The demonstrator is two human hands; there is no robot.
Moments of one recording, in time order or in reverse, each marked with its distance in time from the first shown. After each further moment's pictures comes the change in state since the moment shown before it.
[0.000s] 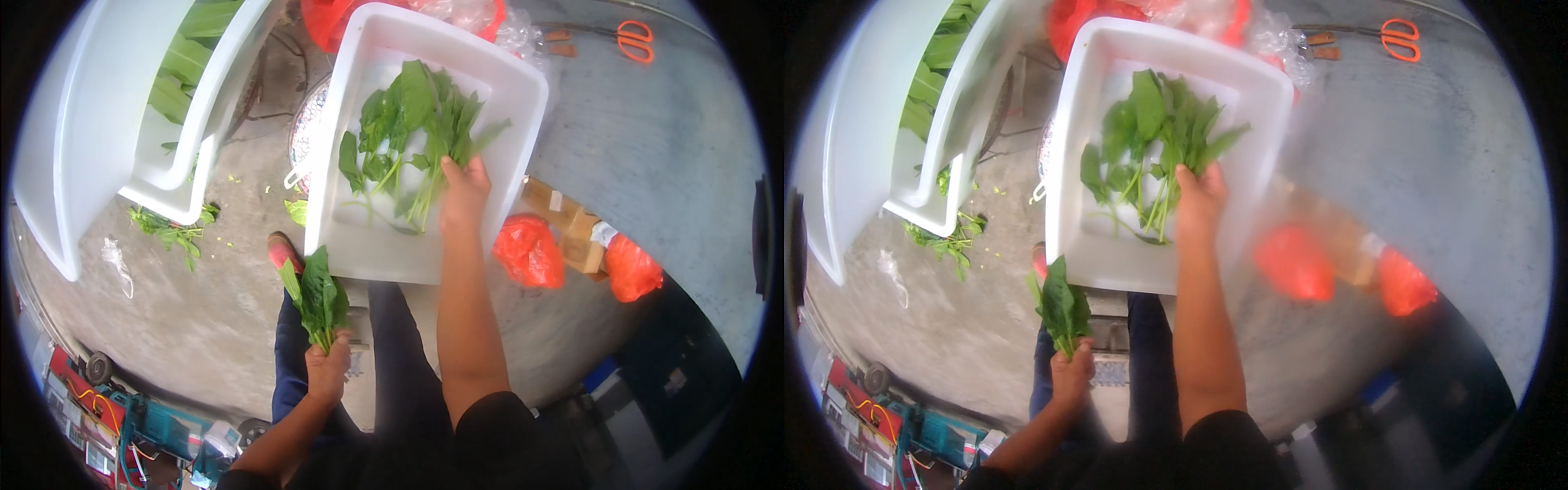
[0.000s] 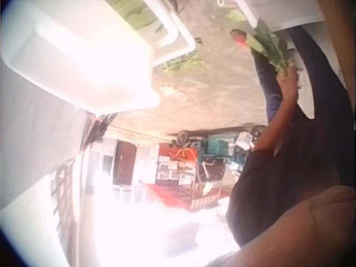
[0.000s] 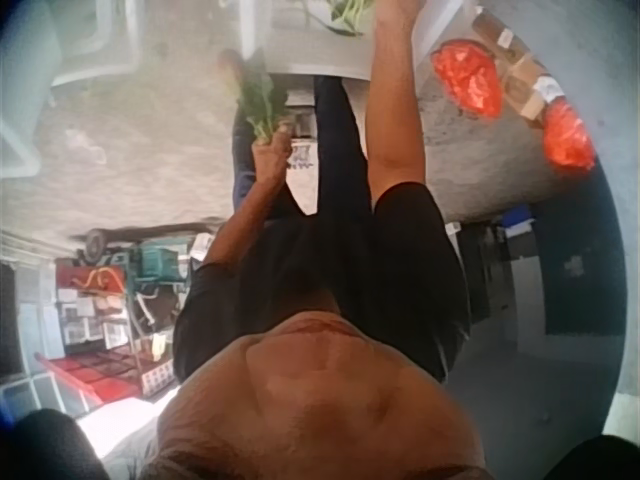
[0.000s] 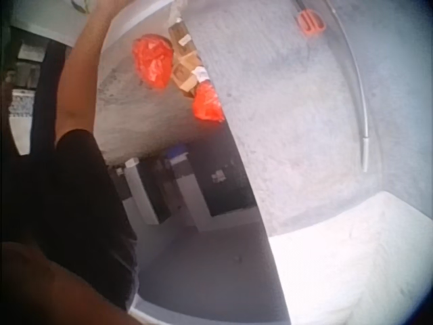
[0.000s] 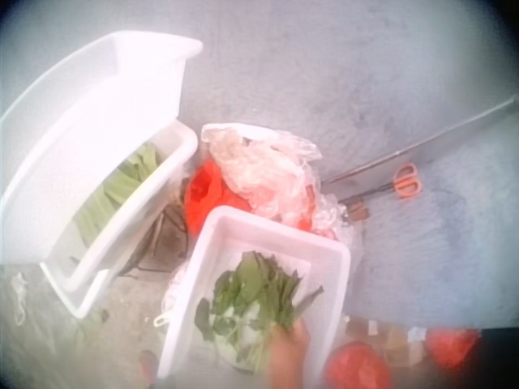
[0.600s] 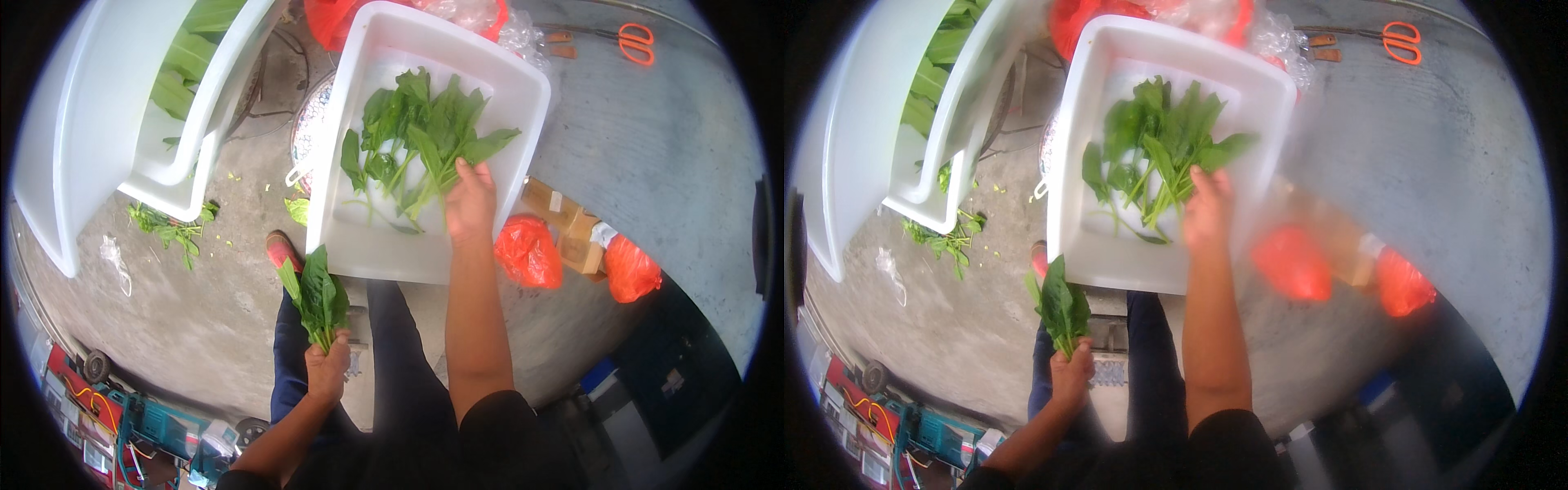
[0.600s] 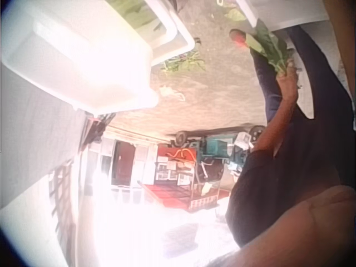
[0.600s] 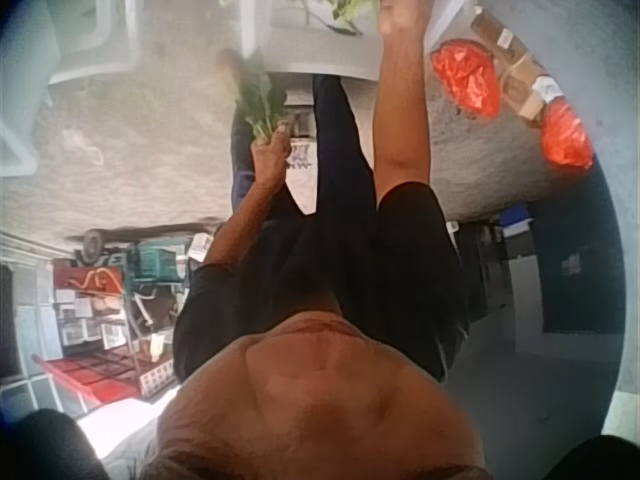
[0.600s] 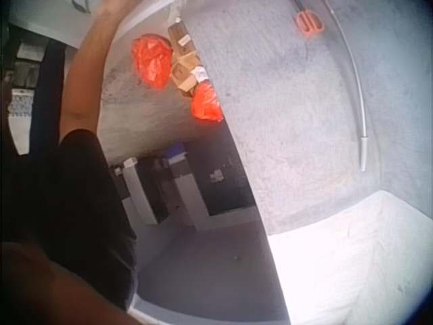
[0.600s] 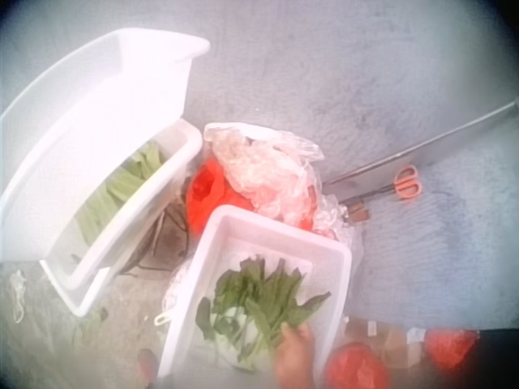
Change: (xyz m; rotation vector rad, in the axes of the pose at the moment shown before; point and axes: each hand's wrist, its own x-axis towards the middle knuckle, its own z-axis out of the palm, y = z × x) left_hand 0.000 -0.001 -0.003 -0.031 -0.024 0.004; right_hand 0.004 -0.006 -0.020 0.363 -0.095 0.179
